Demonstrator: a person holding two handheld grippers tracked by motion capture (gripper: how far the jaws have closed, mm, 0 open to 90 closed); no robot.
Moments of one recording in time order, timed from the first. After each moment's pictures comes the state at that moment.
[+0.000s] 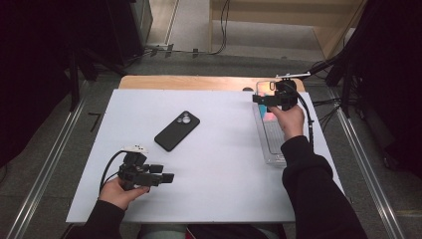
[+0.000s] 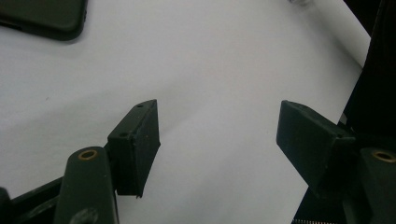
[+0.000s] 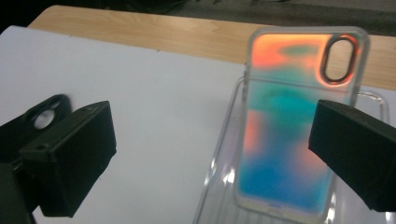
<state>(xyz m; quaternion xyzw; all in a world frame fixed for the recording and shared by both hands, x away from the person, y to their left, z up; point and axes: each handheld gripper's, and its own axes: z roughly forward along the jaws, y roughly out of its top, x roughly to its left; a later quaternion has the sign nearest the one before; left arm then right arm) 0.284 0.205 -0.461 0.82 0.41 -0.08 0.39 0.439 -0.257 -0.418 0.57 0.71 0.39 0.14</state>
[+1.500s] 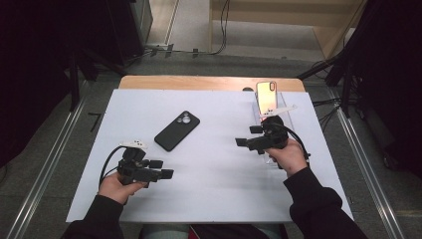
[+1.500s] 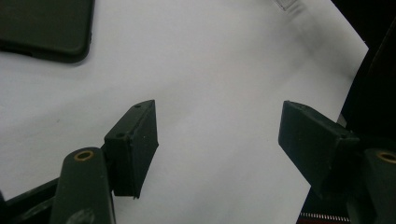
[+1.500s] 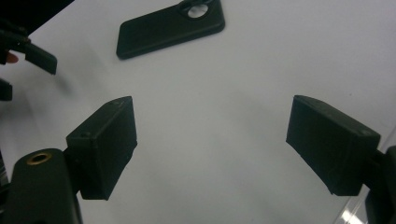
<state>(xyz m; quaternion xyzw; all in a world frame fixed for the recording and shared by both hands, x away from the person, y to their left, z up) 0.294 0.207 -0.455 0.82 0.40 -0.08 0.40 0.333 -0.207 -0.431 0.43 0.80 0.42 0.03</state>
